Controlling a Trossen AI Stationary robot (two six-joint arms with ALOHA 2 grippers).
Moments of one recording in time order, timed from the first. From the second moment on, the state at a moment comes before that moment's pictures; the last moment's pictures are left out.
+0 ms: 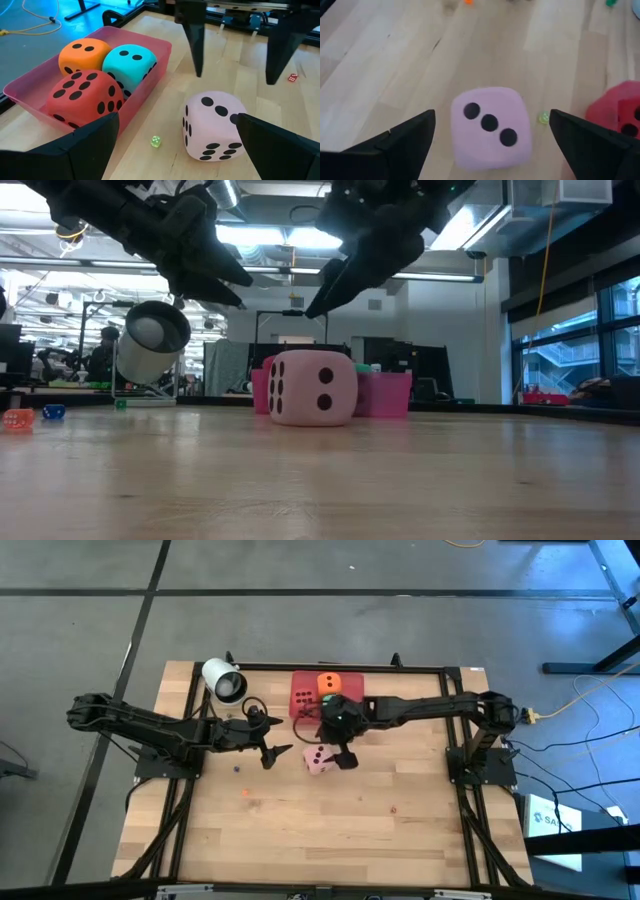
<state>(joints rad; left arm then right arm) -0.13 1.00 0.51 0.09 -0.40 -0.25 -0.08 1.78 1.31 -0.40 -0.28 -0.33</state>
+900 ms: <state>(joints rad) -0.13 1.00 0.51 0.10 -0.40 -0.29 -0.08 1.94 1.44 -0.55 -0.25 -0.48</state>
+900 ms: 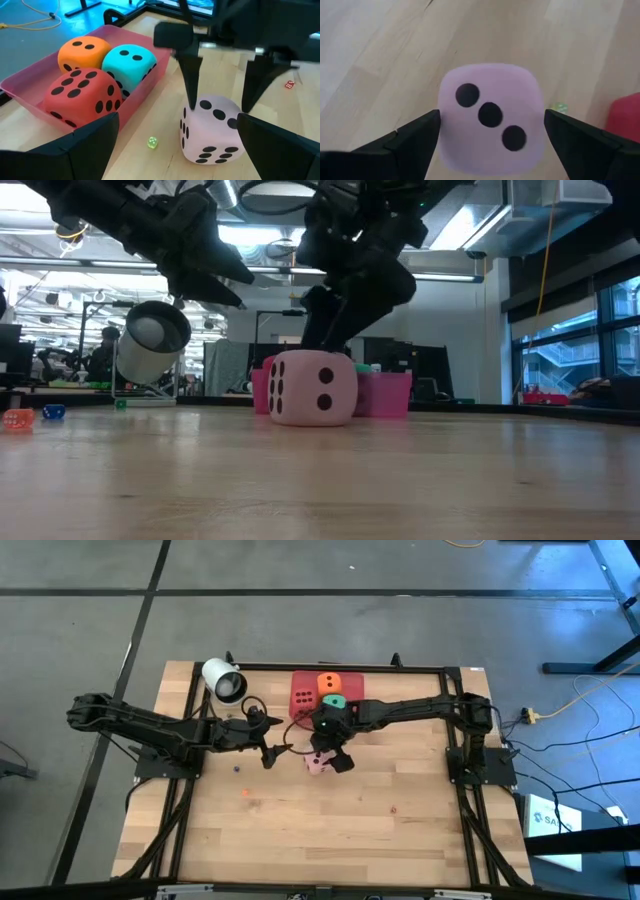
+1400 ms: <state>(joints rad) -0.13 1.00 0.51 0.10 -0.40 -0.30 -0.04 1.99 1.45 -0.56 -0.23 -0.44</state>
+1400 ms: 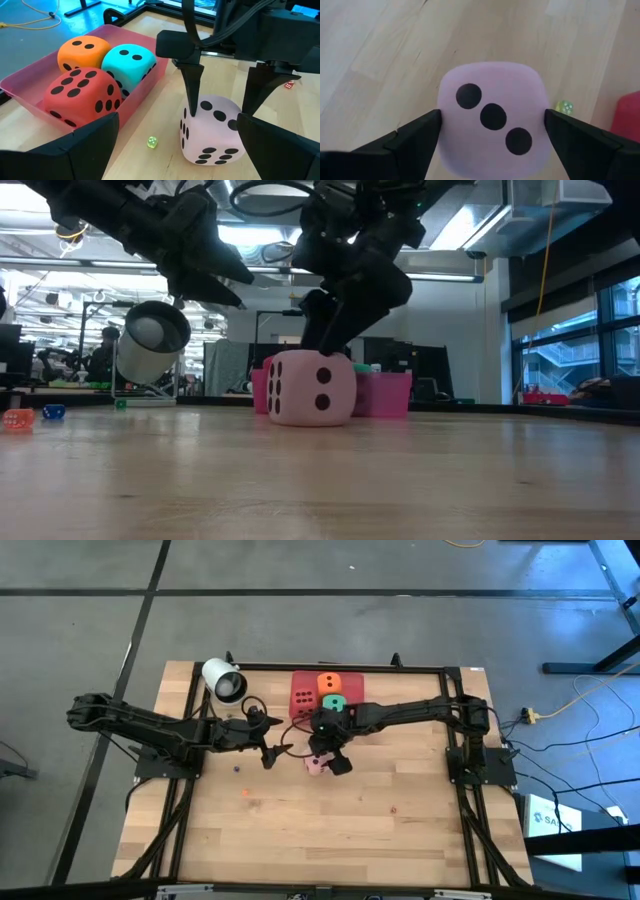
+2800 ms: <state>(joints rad) -0.13 1.00 0.51 0.10 -0.40 -0.30 -0.04 2.00 1.54 -0.67 -0.20 -0.42</state>
